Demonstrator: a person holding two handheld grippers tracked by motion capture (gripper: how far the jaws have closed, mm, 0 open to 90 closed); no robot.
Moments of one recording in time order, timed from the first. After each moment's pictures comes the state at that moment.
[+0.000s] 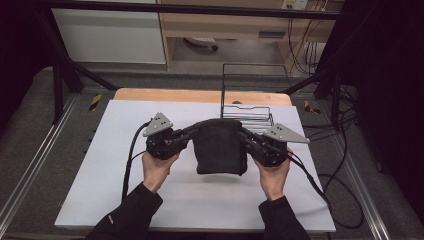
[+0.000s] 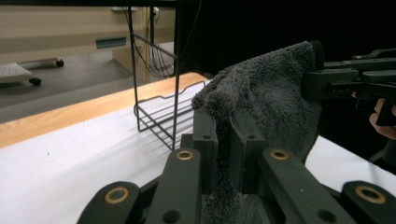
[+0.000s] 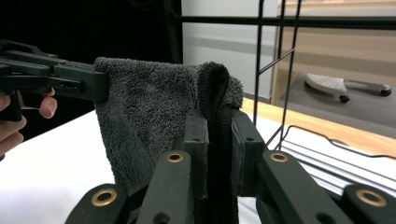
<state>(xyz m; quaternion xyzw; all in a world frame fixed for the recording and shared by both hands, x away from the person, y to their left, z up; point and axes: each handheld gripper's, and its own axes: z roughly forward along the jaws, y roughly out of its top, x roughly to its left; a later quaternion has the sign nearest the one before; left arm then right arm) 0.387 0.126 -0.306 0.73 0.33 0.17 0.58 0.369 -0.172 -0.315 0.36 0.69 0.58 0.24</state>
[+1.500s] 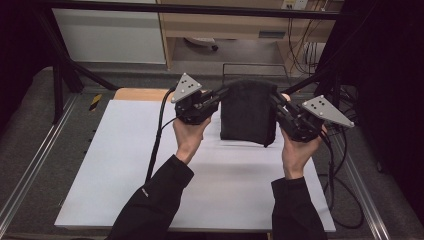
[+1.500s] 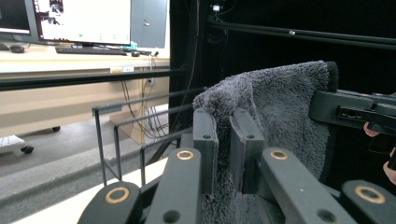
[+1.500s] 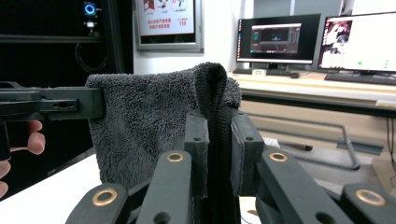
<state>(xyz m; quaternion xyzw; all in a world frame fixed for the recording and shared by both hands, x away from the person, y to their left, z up) 0.424 0.057 -0.231 0.66 0.29 0.22 0.66 0.379 -0.217 -0.239 0.37 0.60 0.61 0.37</state>
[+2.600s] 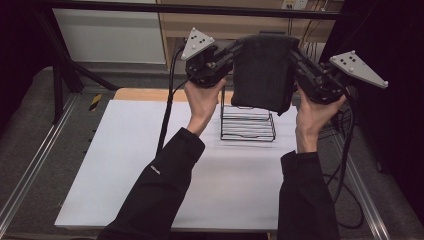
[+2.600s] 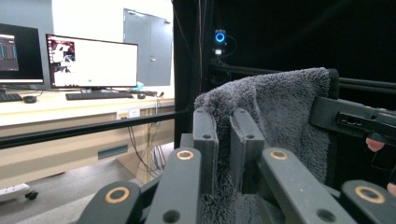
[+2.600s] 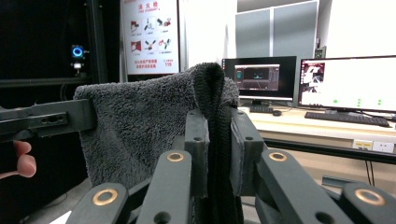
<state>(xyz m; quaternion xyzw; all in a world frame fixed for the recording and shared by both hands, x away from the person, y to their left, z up) 0.452 0.031 -0.152 0.62 0.27 0.26 0.69 0.409 -0.236 -0.159 0.36 0.55 0.64 0.41</state>
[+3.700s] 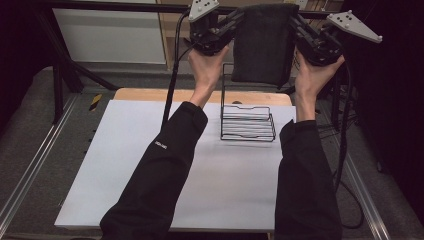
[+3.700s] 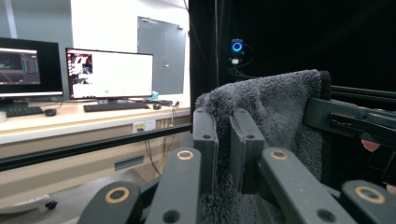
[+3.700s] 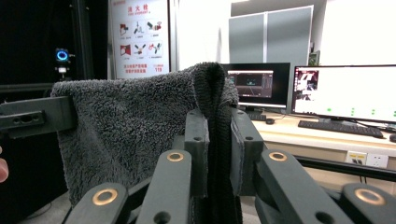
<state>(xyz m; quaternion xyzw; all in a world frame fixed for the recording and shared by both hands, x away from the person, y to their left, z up) 0.506 0.026 -0.119 0.62 0.28 0.28 0.68 0.479 -0.238 -0.125 0.36 0.55 0.63 0.42</state>
